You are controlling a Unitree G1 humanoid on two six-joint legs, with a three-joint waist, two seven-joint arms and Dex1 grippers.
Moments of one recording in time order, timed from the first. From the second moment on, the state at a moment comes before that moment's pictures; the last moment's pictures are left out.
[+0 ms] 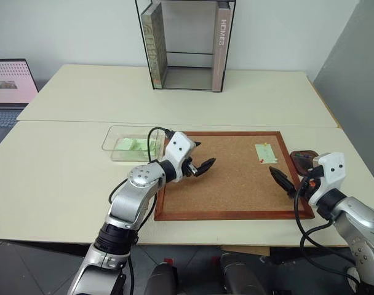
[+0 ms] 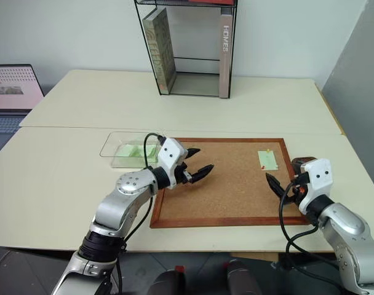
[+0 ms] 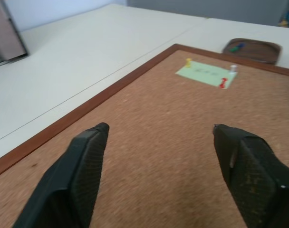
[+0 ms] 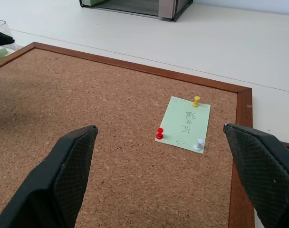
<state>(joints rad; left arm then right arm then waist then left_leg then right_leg) -0.45 0.31 -0.21 -0.13 -0.18 0.45 -0.63 0.06 -0.50 -0.27 -0.56 0.45 0.62 0.41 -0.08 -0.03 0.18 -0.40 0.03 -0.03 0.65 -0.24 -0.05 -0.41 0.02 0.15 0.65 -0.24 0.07</state>
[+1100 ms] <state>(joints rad) -0.56 0.16 -0.37 0.34 -0.07 0.16 -0.82 -0.16 -0.45 -0.12 -0.40 0.41 0.64 0.36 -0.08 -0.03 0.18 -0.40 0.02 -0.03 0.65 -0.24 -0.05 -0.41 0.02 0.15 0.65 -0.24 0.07</state>
